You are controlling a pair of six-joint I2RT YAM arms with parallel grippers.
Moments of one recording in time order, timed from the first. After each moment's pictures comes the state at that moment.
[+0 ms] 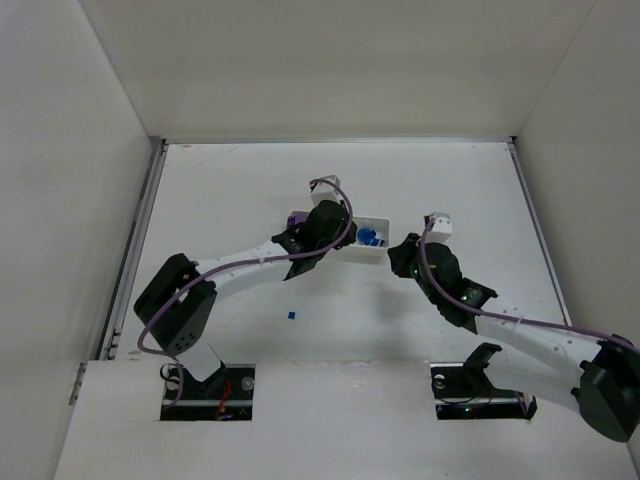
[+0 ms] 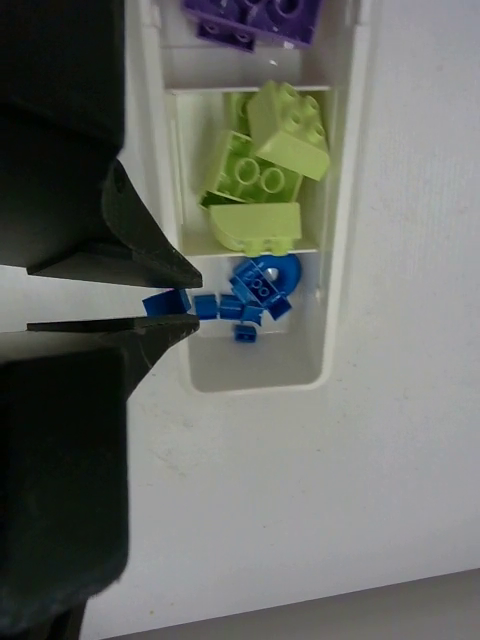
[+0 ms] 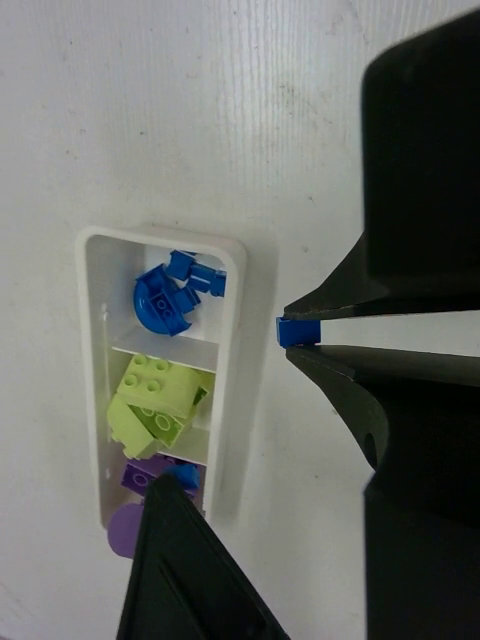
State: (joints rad) left arm -0.85 1.57 0.99 0.09 -0.31 -0.74; right arm 0.74 0.99 0.48 0.11 0.42 0.61
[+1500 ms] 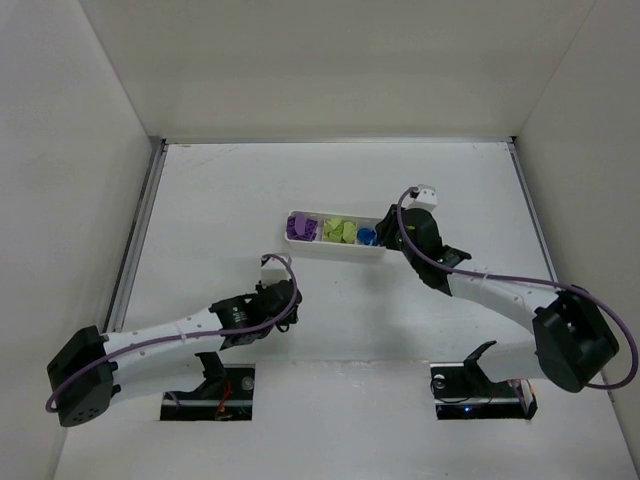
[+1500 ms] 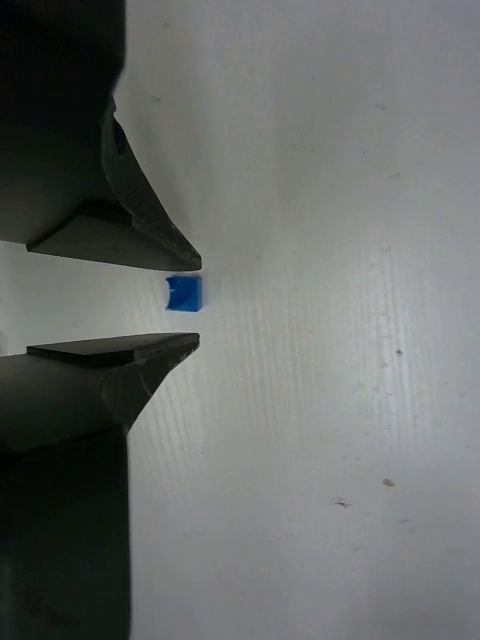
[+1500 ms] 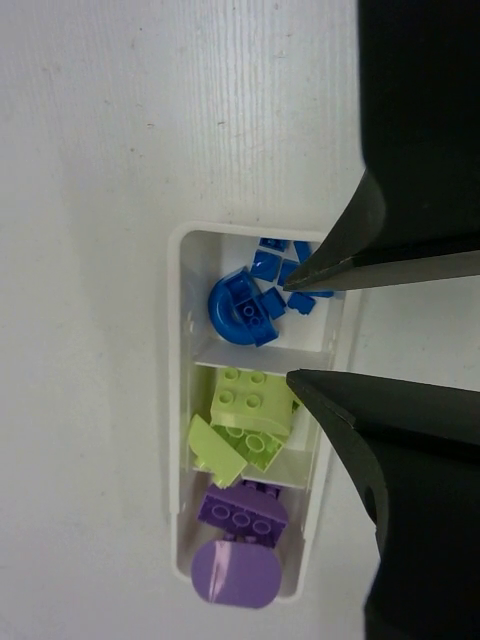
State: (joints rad) left arm -1.02 0.96 0.45 -0.38 -0.48 -0.83; right arm 0.62 1.34 0.72 0.15 0.37 0.59
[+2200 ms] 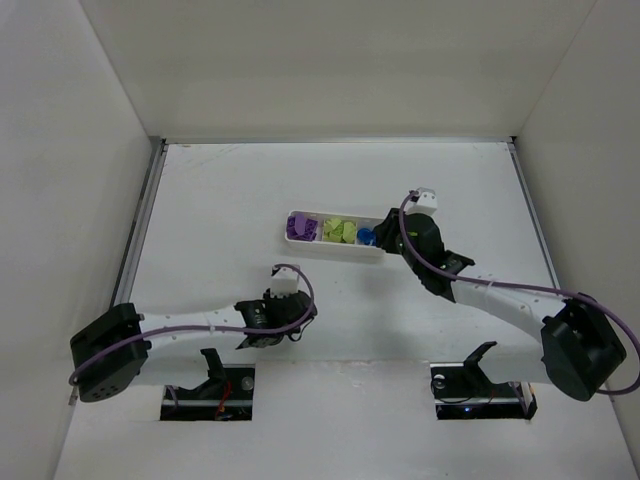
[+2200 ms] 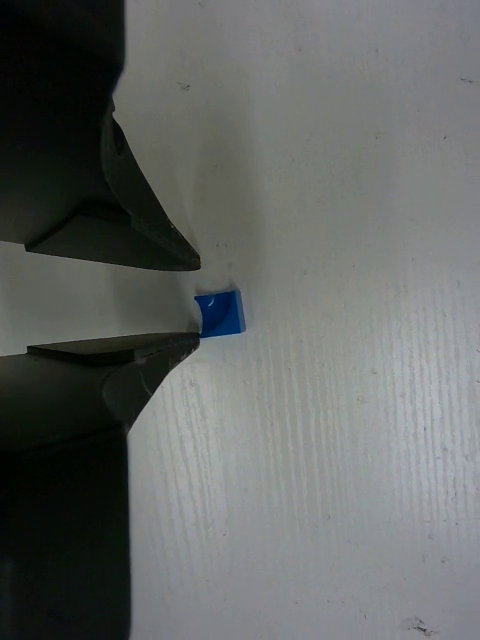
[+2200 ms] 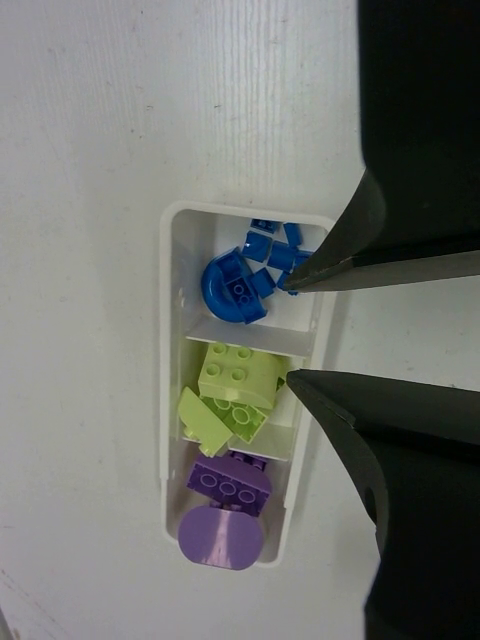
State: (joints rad) left arm -1.13 1.16 0.46 -0.41 -0.54 -0.91; right arm 0.65 1.27 0.68 0.17 0.37 0.59
